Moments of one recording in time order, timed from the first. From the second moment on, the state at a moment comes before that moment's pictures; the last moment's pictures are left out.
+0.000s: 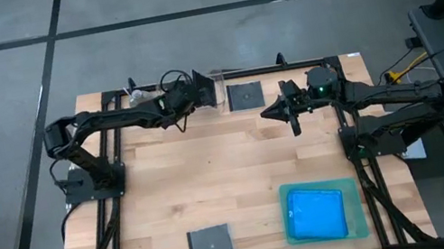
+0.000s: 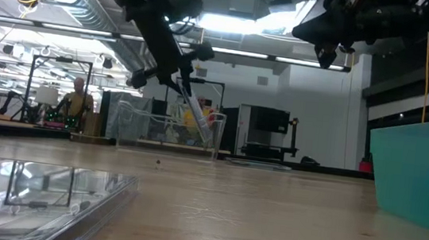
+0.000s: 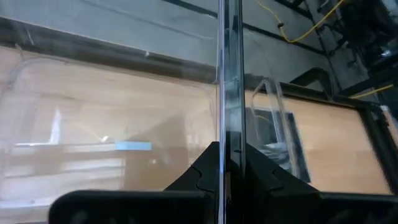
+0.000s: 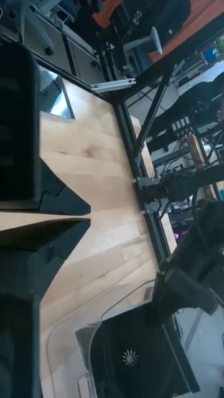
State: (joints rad) left arm 0.37 1.58 1.01 -0.17 -0.50 -1.11; right arm -0.34 1.00 0.62 0.14 -0.37 0.20
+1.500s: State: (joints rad) left arm 0.49 1.70 1.01 -0.19 -0.32 -1.01; right arm -0.35 1.00 0.62 0.14 -0.37 0.17
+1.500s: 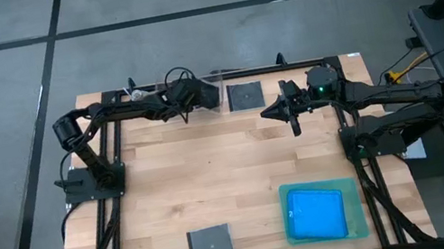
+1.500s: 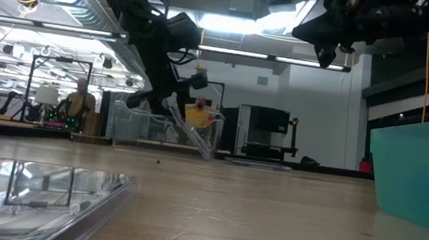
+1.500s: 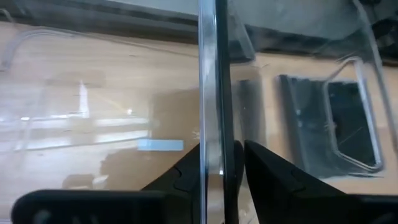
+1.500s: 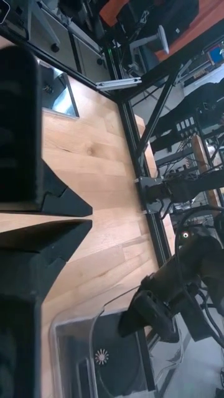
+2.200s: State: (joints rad) left arm 0.49 1.70 1.01 -0.33 -0.34 -0.91; right arm -0.36 1.00 0.62 0.14 -0.37 0.16
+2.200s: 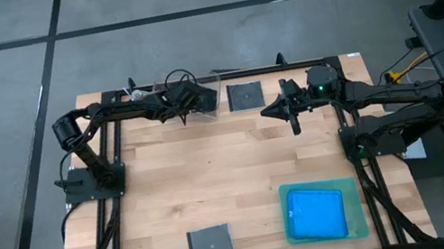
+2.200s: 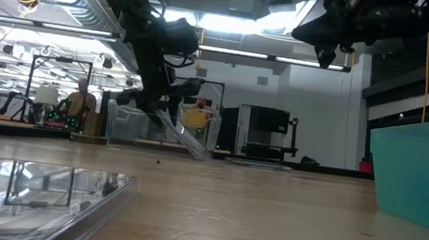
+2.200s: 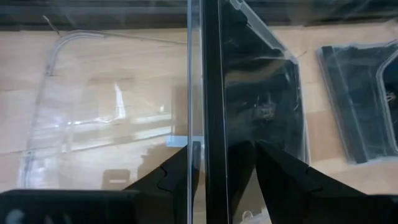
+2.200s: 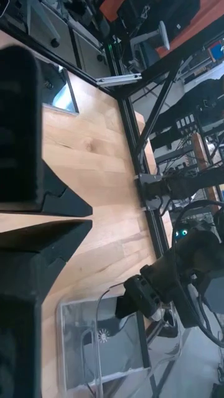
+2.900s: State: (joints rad) left arm 0.51 1.60 1.01 -0.48 -0.42 -0.80; right arm -0.38 1.00 0.62 0.14 -0.40 0.15
